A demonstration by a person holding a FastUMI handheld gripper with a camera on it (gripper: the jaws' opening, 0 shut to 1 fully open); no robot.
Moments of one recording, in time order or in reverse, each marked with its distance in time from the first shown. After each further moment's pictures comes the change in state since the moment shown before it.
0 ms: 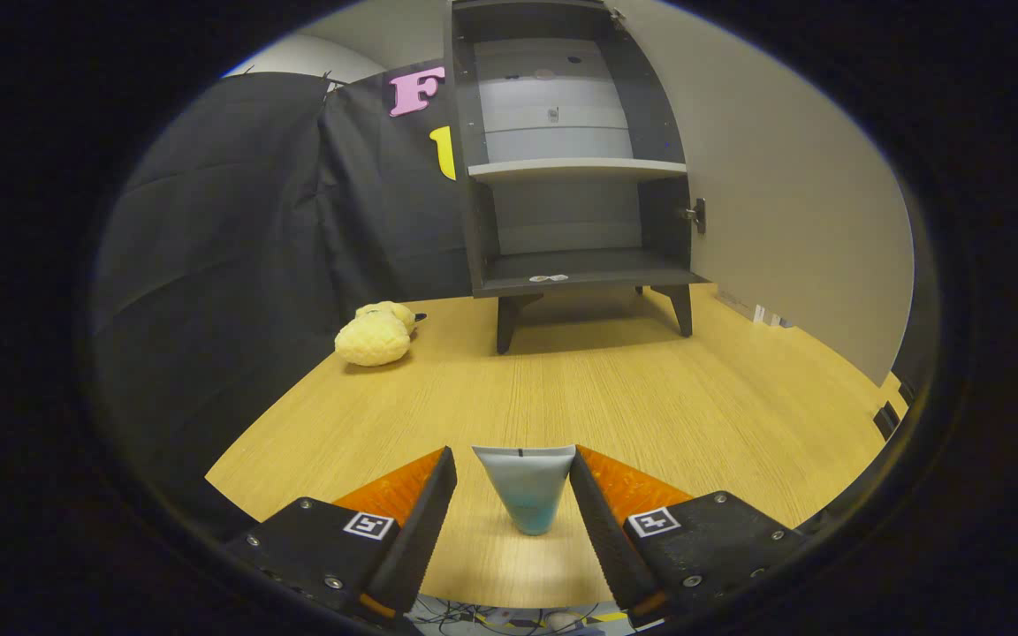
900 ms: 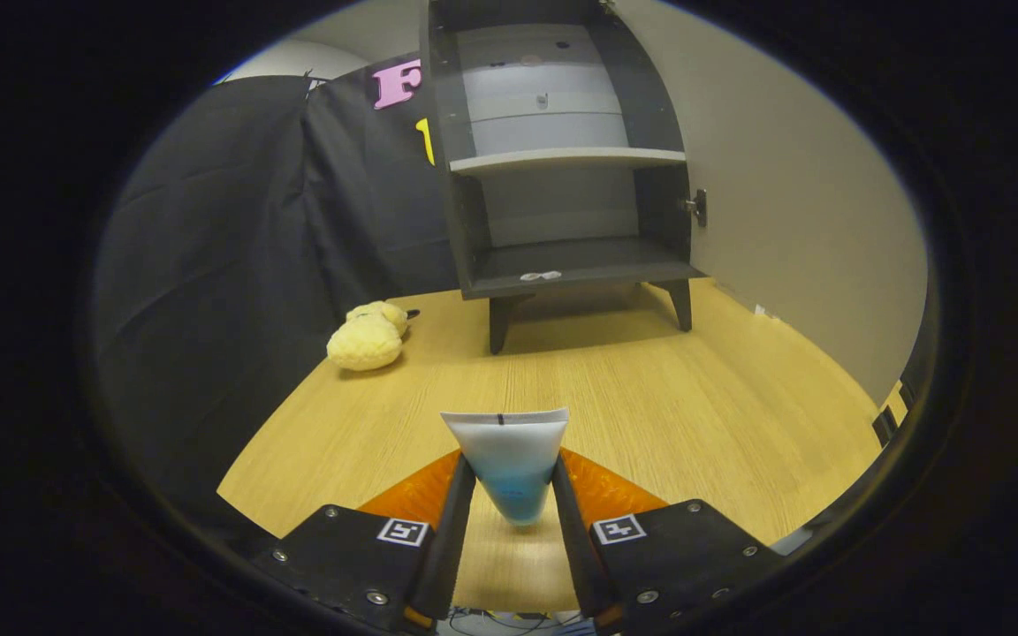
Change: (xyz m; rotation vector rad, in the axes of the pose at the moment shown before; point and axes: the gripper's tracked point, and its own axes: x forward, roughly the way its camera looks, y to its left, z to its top) arm 0.003 -0.012 0.055 0.036 0.024 0.016
